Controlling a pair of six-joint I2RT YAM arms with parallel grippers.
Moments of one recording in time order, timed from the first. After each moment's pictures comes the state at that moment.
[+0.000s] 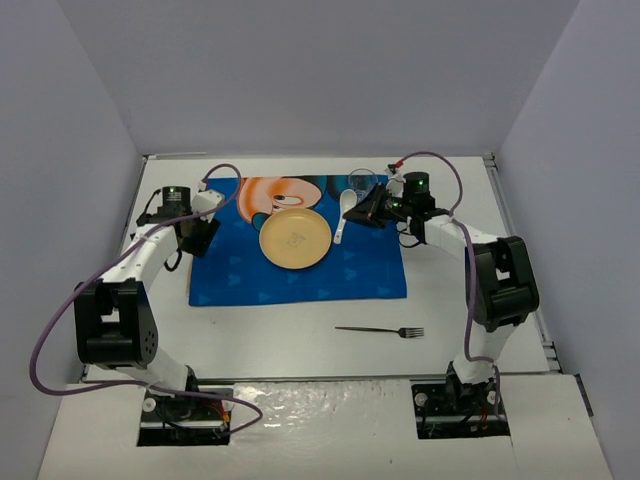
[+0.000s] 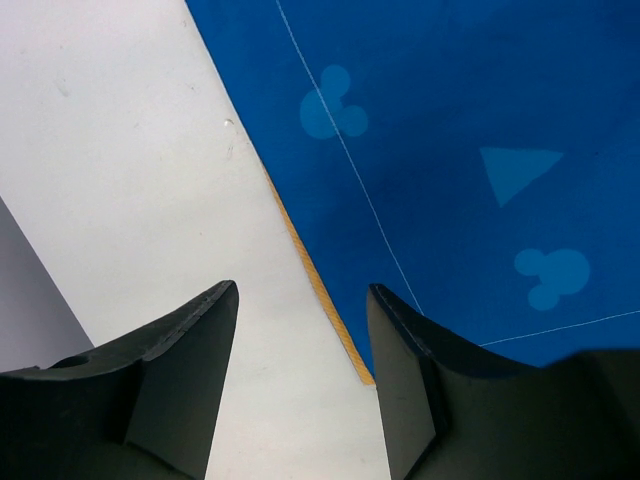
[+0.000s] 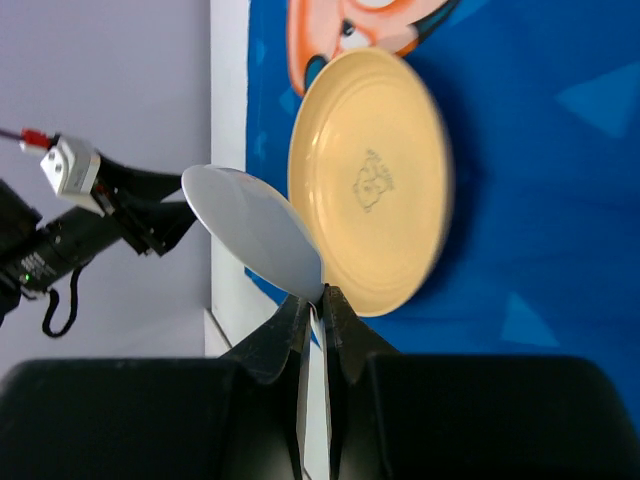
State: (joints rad) left arm 0.01 1.54 1.11 -0.54 0.02 0.46; right arm 0.24 1.80 1.11 0.17 -0.72 0.82
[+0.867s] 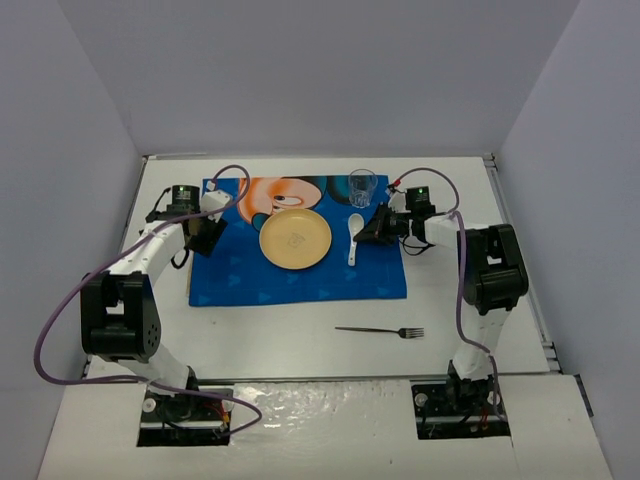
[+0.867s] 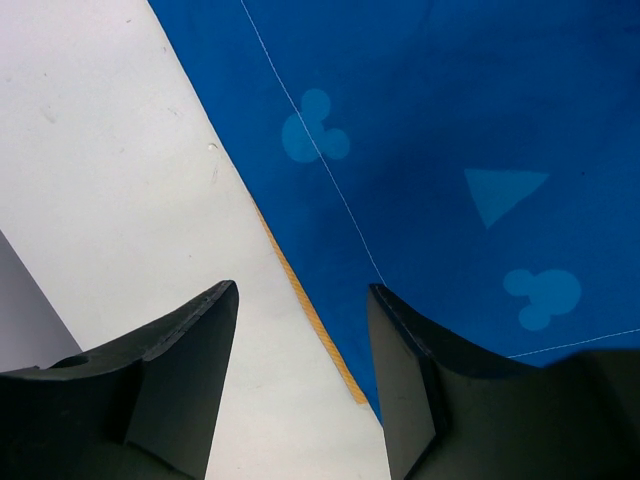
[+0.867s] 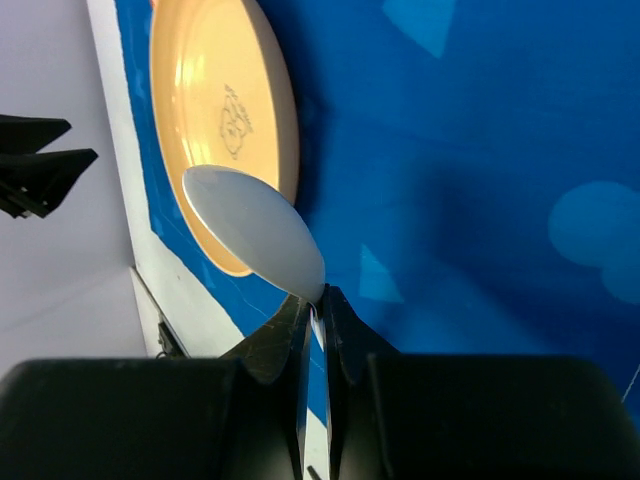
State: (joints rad) left arm -0.03 1.59 1.14 -0.53 0.00 0.46; right arm 0.16 1.94 1.11 0.01 -0.76 0.60
